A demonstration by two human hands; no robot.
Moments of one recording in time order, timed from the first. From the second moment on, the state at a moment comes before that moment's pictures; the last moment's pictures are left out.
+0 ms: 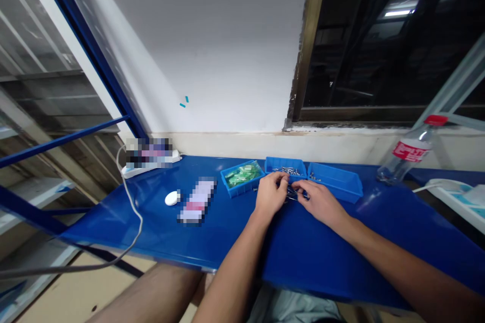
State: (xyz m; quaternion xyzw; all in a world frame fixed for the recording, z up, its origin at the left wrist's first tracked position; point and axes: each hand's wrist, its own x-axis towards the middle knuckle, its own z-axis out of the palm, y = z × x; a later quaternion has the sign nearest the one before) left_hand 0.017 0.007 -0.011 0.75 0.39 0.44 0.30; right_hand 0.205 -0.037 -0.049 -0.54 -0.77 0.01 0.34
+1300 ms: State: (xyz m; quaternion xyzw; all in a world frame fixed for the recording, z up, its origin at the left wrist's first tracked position) left_hand 0.016 -0.010 -0.008 0.81 0.32 0.42 0.27; right_hand 0.199 -0.024 0.003 -0.57 -0.65 0.24 0.44
